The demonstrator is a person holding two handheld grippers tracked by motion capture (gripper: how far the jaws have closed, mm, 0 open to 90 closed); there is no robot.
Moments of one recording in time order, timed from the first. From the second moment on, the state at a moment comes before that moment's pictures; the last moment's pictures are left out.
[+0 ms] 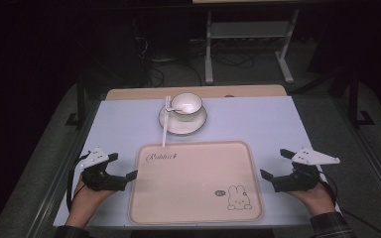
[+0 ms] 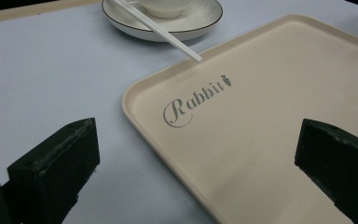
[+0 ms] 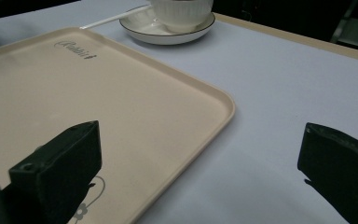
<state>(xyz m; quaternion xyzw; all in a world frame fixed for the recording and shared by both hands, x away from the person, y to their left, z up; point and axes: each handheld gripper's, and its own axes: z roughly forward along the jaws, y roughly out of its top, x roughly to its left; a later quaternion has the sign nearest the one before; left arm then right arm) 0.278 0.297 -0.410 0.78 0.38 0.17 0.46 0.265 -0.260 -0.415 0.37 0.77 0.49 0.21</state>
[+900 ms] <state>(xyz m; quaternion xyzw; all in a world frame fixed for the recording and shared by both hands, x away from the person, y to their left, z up) 0.335 0.262 -0.400 0.80 0.39 0.16 0.42 0.266 -0.258 -0.415 0.36 0.77 0.49 0.20</state>
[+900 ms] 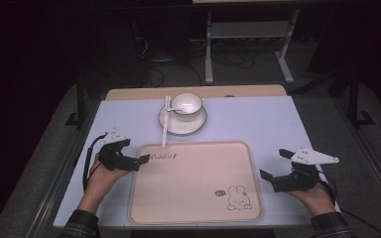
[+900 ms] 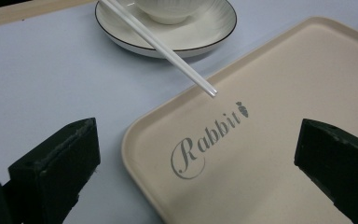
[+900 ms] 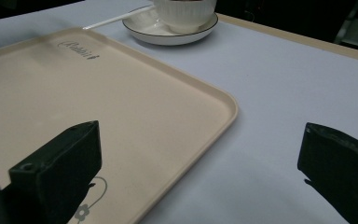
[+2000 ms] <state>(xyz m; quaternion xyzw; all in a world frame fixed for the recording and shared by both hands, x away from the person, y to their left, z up) 0.423 0.216 -0.388 0.80 0.40 0.16 0.42 0.266 -0.259 -0.414 0.36 0.77 0.50 0.19</state>
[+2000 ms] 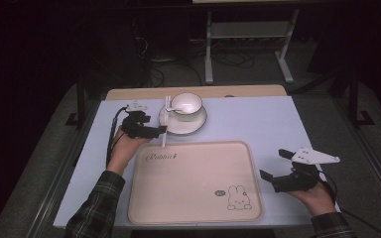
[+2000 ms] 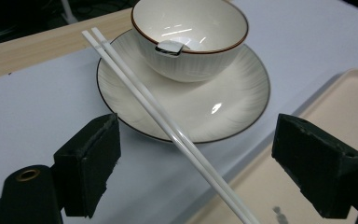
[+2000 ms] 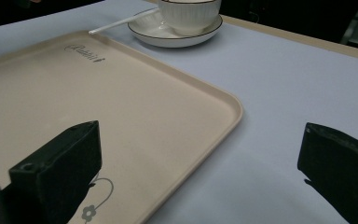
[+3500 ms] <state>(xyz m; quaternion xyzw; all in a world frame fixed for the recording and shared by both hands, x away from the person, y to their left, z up) 0.504 0.174 -0.427 0.80 0.48 0.20 0.30 0.266 -0.265 -0.413 0.36 0.76 0.51 0.18</state>
